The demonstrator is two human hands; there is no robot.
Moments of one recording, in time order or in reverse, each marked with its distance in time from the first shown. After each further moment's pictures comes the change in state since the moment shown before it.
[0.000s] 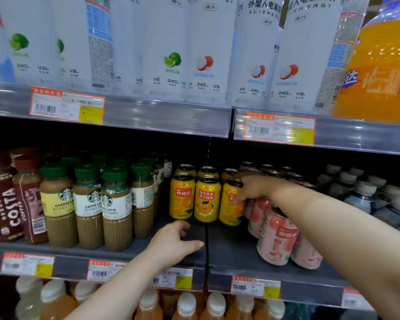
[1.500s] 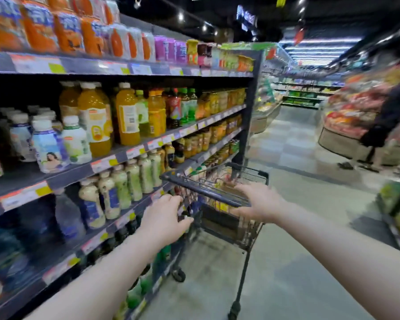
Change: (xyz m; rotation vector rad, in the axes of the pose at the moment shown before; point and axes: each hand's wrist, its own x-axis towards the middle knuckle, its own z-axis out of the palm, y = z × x) left_hand -0.369 0.326 0.322 0.308 -0.507 0.959; right_hand -0.728 0.218 0.130 -0.091 0.163 1.031
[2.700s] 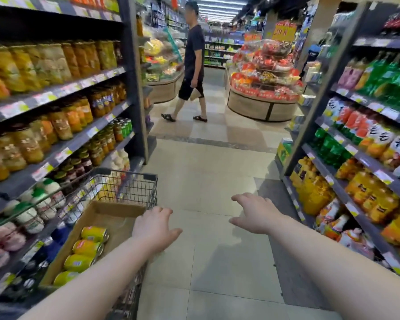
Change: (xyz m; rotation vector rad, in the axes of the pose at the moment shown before) left_hand 0.427 0.414 0.323 0.083 -0.364 0.332; right_hand 0.167 0.569 0.099 0.119 -0.201 0.525
